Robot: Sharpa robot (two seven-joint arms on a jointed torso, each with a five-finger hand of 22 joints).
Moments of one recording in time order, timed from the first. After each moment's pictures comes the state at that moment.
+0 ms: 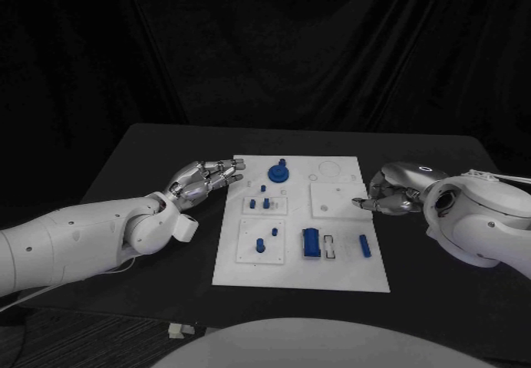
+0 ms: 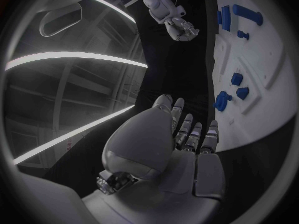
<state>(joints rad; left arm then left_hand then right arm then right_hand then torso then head) 1.06 -0.91 -0.21 1.36 -0.11 0.12 0.68 1.64 0.18 -0.11 0.27 0.55 0.72 0.19 0.14 0.07 0.15 0.19 0.40 0.05 0.06 0.18 0.13 0.03 0.14 0.09 0.30 0.04 0.17 1.29 -1.05 -0.21 1.85 -1.51 -0.18 -0.54 1.02 -0.08 0.06 0.29 0.50 1.05 -0.01 0.67 0.34 1.47 -0.07 1.57 1.31 1.47 -0.12 1.56 1.31 0.11 1.45 -0.01 0.87 1.31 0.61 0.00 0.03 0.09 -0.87</state>
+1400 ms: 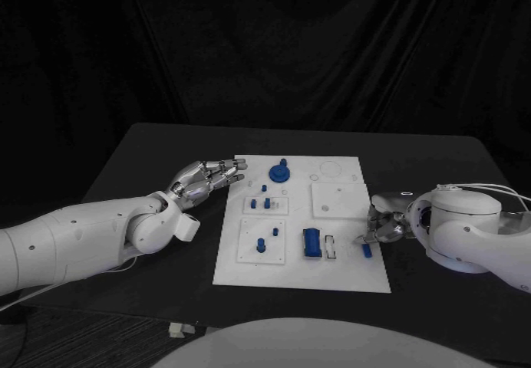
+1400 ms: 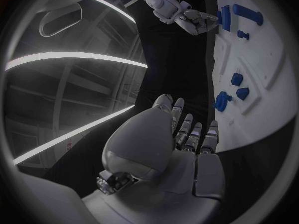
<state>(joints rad) 1.06 -0.91 -0.21 1.36 -0.11 0.12 0.68 1.64 0.18 -0.11 0.27 0.55 0.72 0.19 0.14 0.07 0.15 0.19 0.40 0.05 0.06 0.18 0.13 0.03 0.12 0.09 0.30 0.04 0.17 1.23 -0.98 -0.21 1.79 -1.47 0.11 -0.62 1.13 -0.09 0.05 0.26 0.25 1.10 0.05 0.25 0.25 1.47 -0.04 1.57 1.31 1.47 -0.10 1.54 1.31 0.11 1.46 0.01 0.82 1.31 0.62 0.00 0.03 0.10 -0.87</state>
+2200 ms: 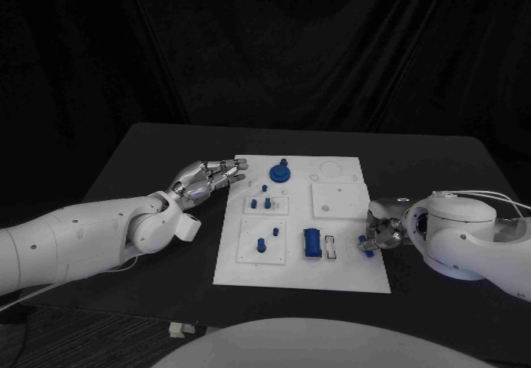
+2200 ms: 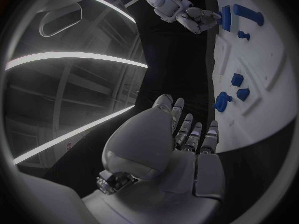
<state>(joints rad) 1.06 -0.90 -0.21 1.36 -0.11 0.12 0.68 1.64 0.18 -0.11 0.26 0.55 0.72 0.19 0.14 0.07 0.15 0.19 0.40 0.05 0.06 0.19 0.13 0.03 0.12 0.09 0.30 0.04 0.17 1.20 -0.97 -0.20 1.80 -1.48 0.10 -0.62 1.24 -0.08 0.08 0.15 0.50 1.11 0.05 0.19 0.24 1.47 -0.04 1.57 1.31 1.47 -0.10 1.53 1.31 0.11 1.46 0.01 0.79 1.31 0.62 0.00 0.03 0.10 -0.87</state>
